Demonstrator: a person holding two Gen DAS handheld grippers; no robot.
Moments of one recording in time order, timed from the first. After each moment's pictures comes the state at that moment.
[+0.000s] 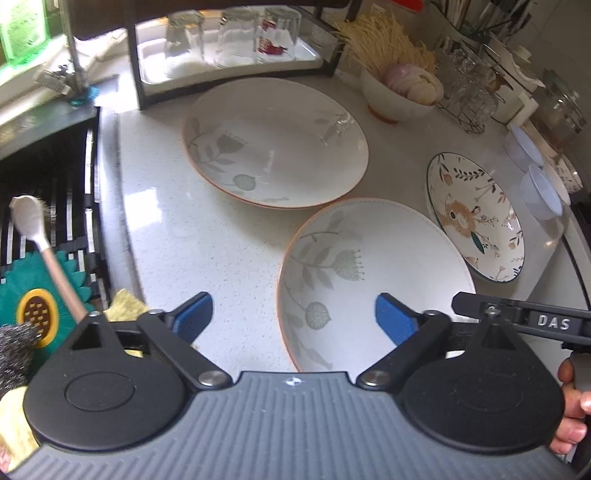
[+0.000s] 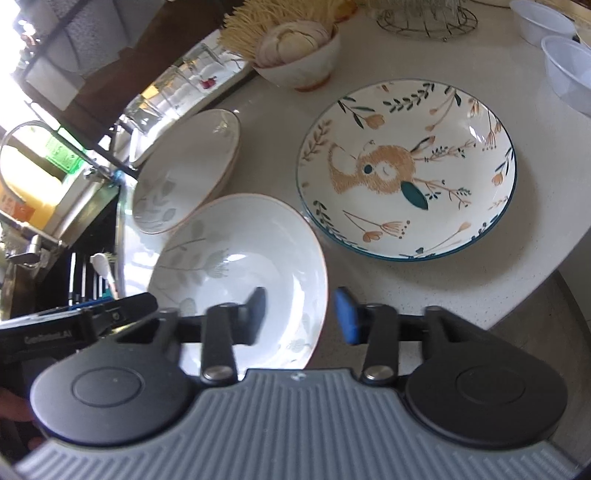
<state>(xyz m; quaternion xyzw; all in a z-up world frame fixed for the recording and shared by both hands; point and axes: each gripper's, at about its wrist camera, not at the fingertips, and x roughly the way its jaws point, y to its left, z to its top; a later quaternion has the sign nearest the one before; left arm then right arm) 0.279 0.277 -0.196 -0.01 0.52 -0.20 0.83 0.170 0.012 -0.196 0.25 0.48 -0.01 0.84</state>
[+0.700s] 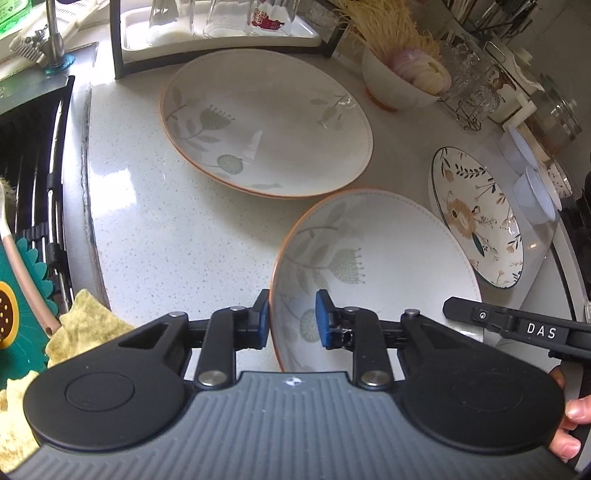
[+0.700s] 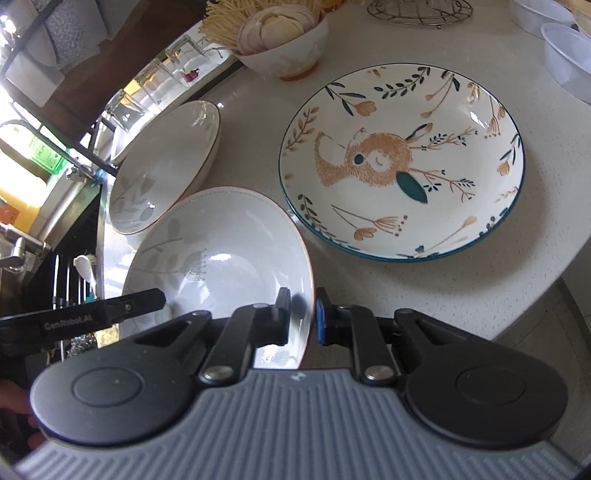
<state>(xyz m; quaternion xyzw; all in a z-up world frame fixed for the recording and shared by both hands) 0.297 0.277 -0.225 -0.05 0.55 -0.22 0.81 0.180 0.011 -0.210 0.25 0.48 -0.02 0.84</state>
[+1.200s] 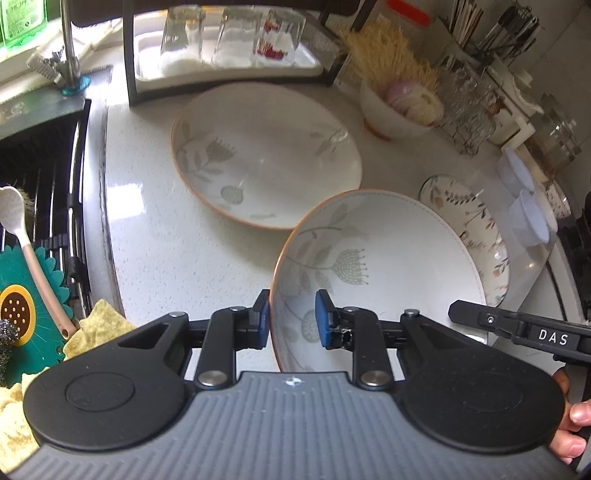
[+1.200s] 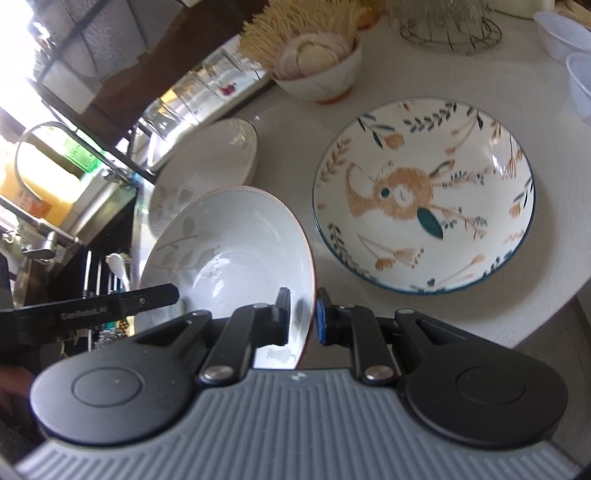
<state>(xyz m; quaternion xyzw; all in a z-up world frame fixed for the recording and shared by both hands) 0.295 0.274 -0.184 -0.06 0.53 -0.20 0.82 0.183 -0.004 -0.175 0.24 0.46 0.04 0.85</state>
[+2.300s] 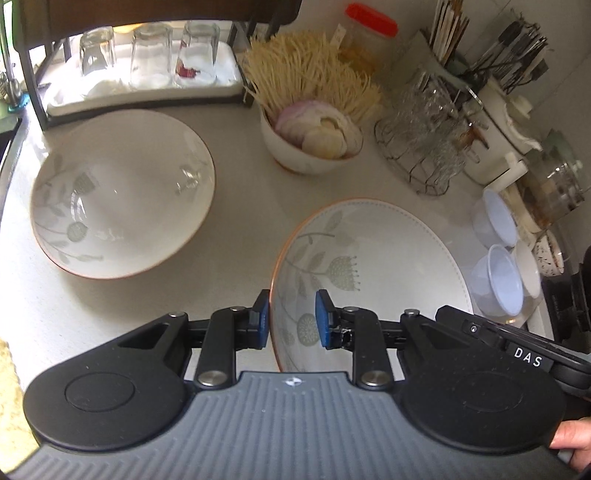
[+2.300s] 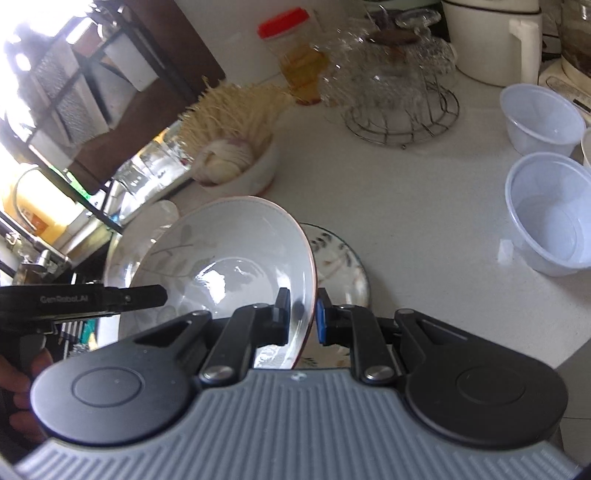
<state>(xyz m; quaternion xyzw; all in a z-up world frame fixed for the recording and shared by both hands) 0.321 0.112 -0.162 -0.10 0.52 -0.15 0.83 0.214 -0.156 -0.172 0.20 0.43 0.07 0.88</state>
